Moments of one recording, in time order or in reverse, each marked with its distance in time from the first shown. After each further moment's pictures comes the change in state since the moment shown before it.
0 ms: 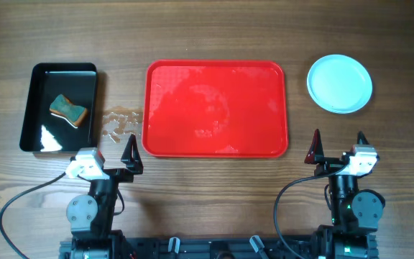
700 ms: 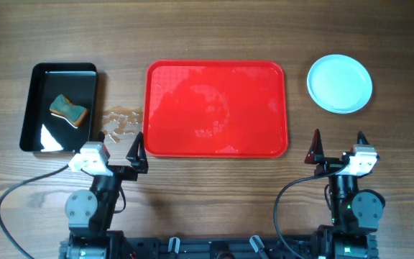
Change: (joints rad) left arm -0.066 0.118 0.068 0.051 0.031 -0.003; right arm 0.000 0.000 0.000 0.000 0.000 0.000
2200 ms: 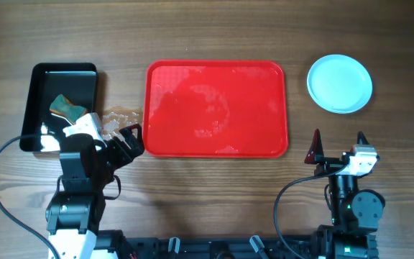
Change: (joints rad) left arm 0.044 0.597 0.423 -0.451 0.038 -0.246; right arm 0.000 0.001 0.000 0.000 0.000 0.000
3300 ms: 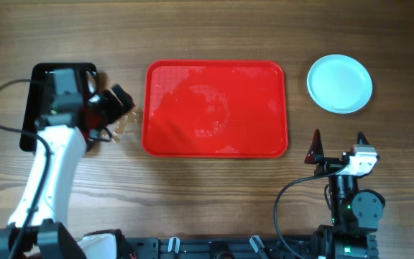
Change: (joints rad) left arm 0.055 0.677 0.442 -0.134 -0.007 -0.006; right arm 0.000 0.000 0.000 0.000 0.000 0.000
